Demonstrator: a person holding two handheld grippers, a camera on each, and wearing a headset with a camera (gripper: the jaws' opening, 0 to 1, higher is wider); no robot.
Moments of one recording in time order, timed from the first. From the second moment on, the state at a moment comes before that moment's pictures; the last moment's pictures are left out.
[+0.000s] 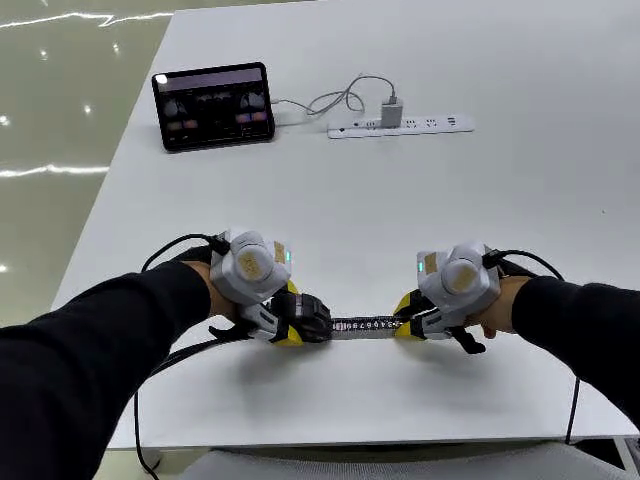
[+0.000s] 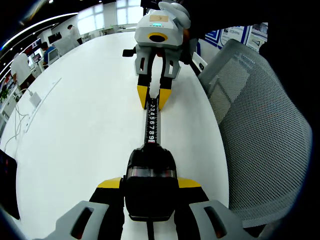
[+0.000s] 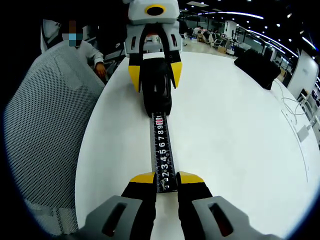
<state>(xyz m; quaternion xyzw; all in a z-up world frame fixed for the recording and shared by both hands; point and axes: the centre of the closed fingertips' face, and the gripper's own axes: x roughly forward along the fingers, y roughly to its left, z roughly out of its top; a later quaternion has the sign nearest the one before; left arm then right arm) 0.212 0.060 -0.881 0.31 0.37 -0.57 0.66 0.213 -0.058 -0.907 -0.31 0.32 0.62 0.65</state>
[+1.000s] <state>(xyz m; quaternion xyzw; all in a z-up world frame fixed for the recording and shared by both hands) 0.212 0.061 -0.880 0.30 0.37 -0.57 0.66 0.215 -0.088 -0.906 -0.32 0.33 0.61 0.65</state>
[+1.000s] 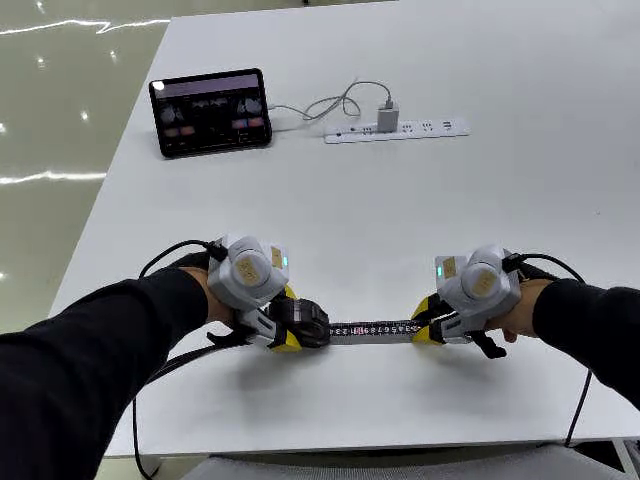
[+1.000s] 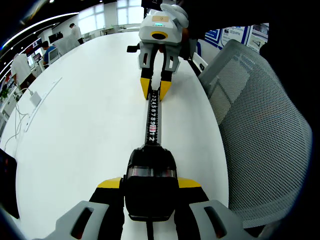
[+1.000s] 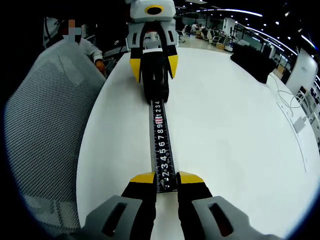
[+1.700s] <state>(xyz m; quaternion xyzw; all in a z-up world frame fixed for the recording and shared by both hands) 0.212 0.061 -0.881 0.30 0.38 -0.57 0.66 0.214 -0.103 -0.906 -0.32 0.34 0.60 0.65</state>
